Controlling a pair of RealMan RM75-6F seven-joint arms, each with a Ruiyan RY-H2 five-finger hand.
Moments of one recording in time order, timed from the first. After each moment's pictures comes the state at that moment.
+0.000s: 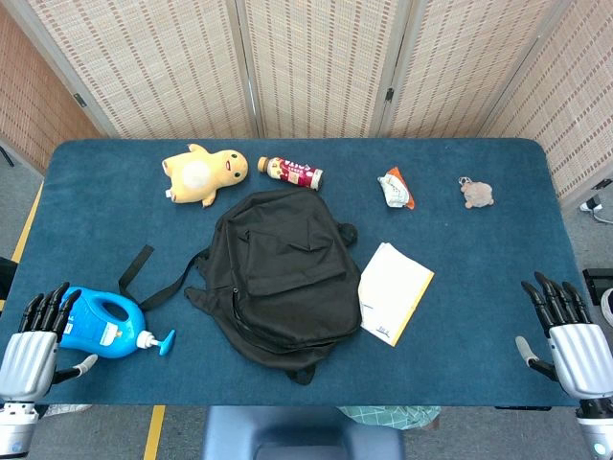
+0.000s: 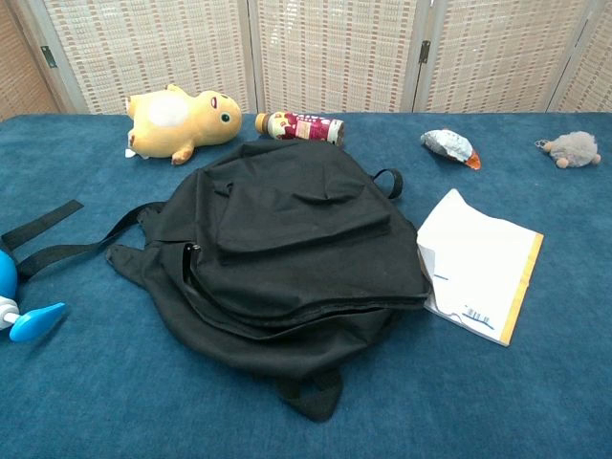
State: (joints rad) left arm -0.08 -1.19 -0.03 -1.61 1.55 1.54 0.07; right arm 0.05 -1.07 -0.03 -1.65 -1.59 1.59 -0.02
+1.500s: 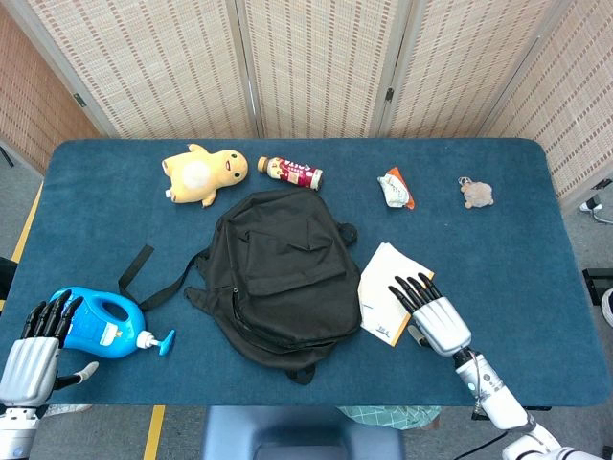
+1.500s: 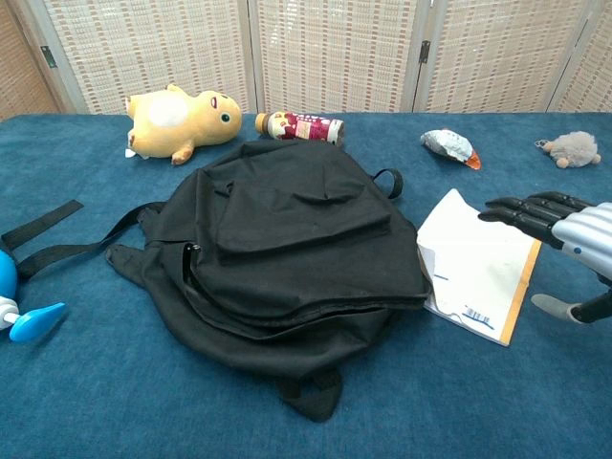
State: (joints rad) left arm -0.06 -1.18 -0.01 -1.62 1.53 1.51 0.08; right arm 0.36 -1.59 0.00 -1.10 -1.71 1.23 -0.06
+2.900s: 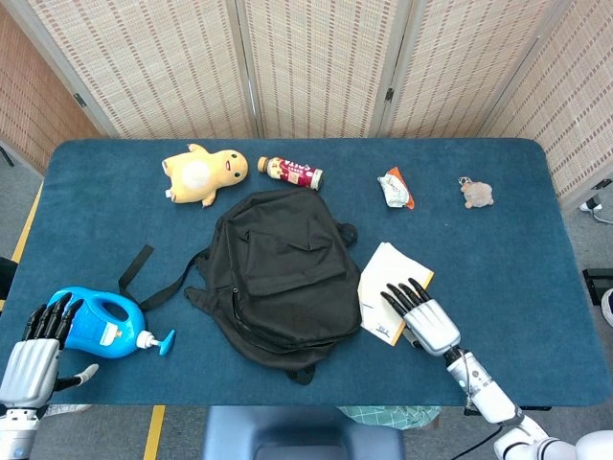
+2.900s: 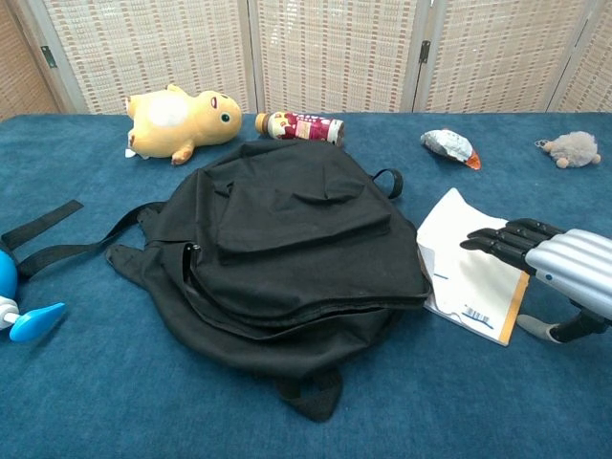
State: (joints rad) left arm -0.06 -1.19 0.00 -1.61 1.53 1.50 0.07; right arm 0.40 -1.70 -0.07 -0.92 -1.69 1.22 0.01
